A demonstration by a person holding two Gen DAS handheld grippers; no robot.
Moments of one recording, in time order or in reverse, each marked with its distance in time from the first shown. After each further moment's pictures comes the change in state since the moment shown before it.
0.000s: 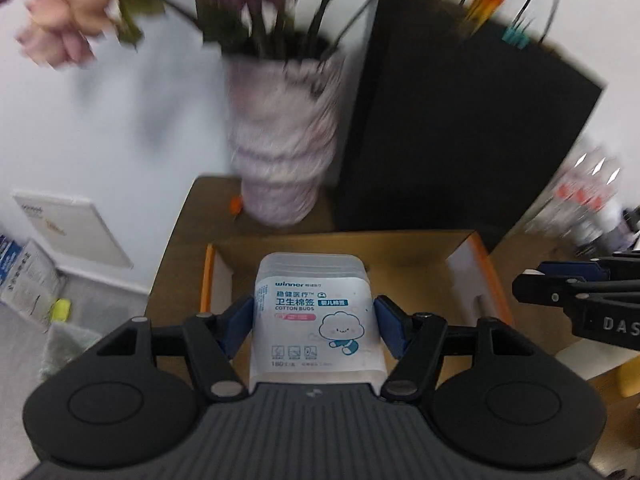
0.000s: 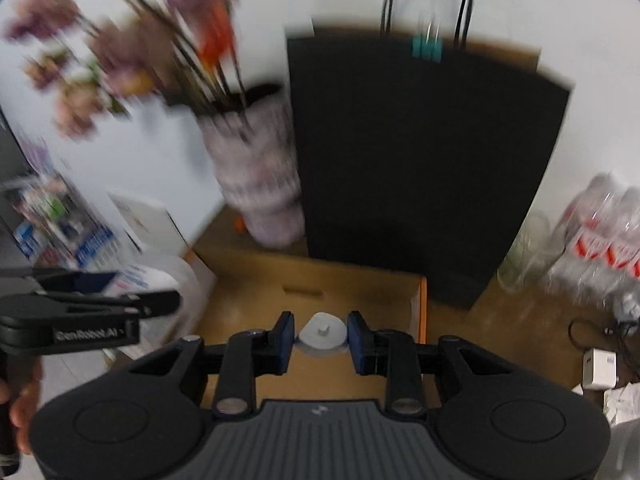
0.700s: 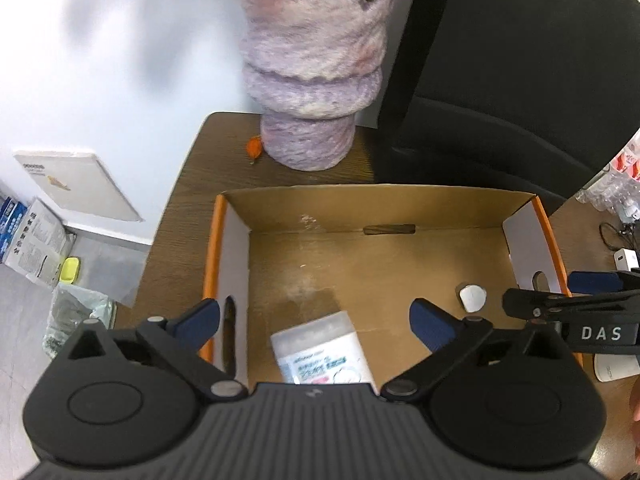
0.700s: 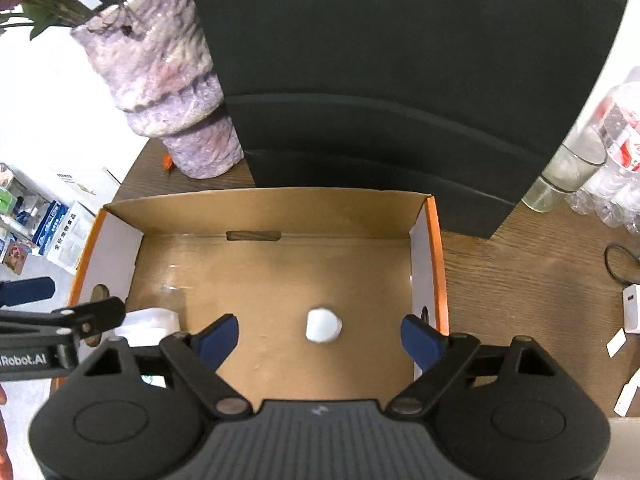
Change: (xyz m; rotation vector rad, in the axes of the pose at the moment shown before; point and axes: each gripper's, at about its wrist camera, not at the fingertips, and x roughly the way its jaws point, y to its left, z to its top) left arm 0.060 0.023 -0.006 -0.029 0.148 0.050; right arm 0.096 -0.017 -0.011 0.130 0.162 -0.045
